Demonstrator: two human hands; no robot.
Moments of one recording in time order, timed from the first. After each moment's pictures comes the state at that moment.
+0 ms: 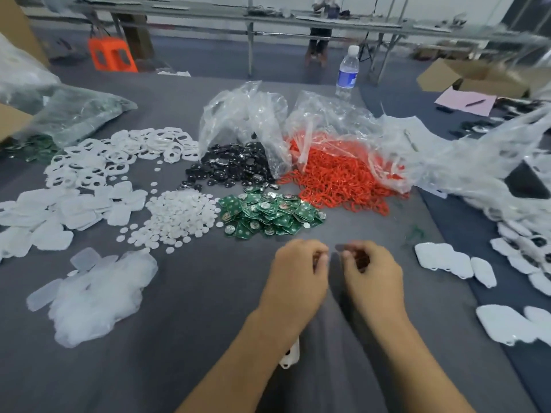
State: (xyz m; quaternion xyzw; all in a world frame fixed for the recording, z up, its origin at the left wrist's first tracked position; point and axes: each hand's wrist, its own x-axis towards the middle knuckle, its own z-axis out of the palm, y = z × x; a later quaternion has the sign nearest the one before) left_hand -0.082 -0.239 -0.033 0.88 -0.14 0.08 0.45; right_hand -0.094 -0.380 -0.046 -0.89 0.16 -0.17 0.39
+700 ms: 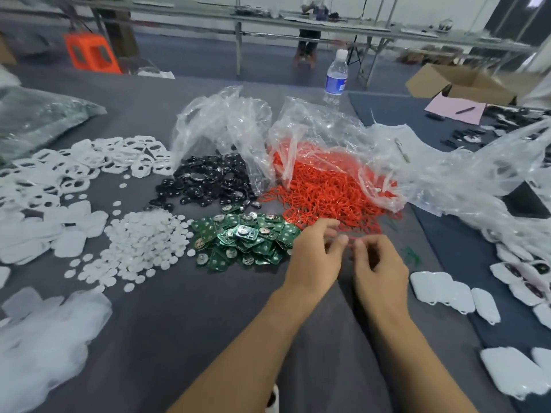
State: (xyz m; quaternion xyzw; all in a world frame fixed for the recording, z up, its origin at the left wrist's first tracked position) left_hand 0.014 -0.313 -0.040 0.80 -0.12 0.01 0.59; right_hand -0.024 -0.432 -0.063 -0.84 0.16 -0.27 0.44
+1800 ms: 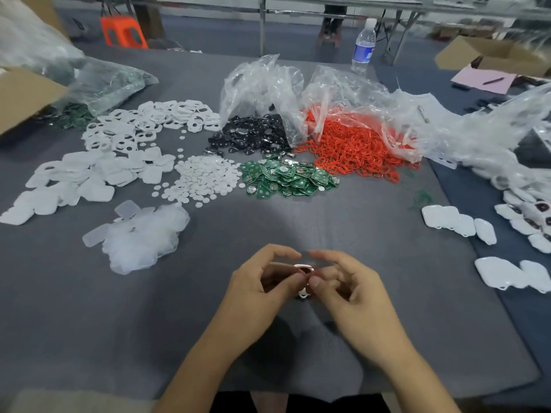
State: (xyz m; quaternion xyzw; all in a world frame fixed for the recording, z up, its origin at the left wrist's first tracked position) left_hand -0.189 -0.144 -0.048 0.72 -0.10 -0.07 0.69; right_hand -0.213 -0.320 -0.031 -0.77 0.00 0.00 0.64
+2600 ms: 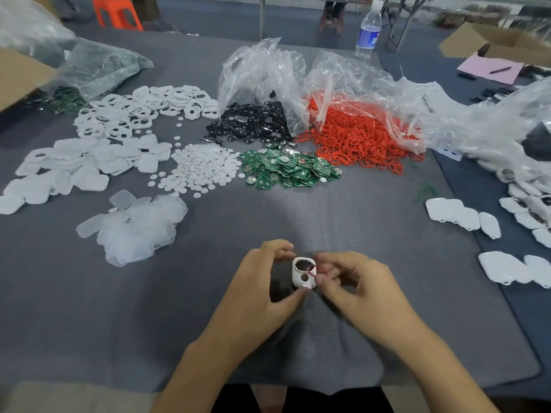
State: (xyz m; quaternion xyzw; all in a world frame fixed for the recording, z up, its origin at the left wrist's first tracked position) left_hand -0.192 -0.139 -0.070 0.87 -0.16 0.04 0.47; right_hand -0.199 -0.341 -0.038 -0.88 -0.07 -0.01 0.48
